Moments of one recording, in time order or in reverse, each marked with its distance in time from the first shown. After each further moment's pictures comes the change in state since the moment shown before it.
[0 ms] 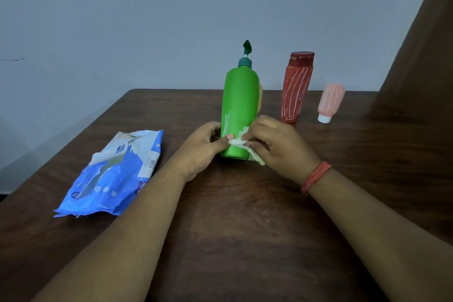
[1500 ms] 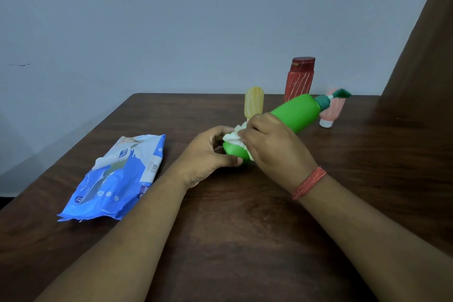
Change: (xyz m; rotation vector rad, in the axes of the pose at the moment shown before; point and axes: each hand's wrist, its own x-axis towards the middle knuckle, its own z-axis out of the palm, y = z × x) left_hand -0.015 0.014 0.004 -0.082 -0.075 0.028; right_hand 0.010 -0.023 0.001 -0.309 0.110 -0.091
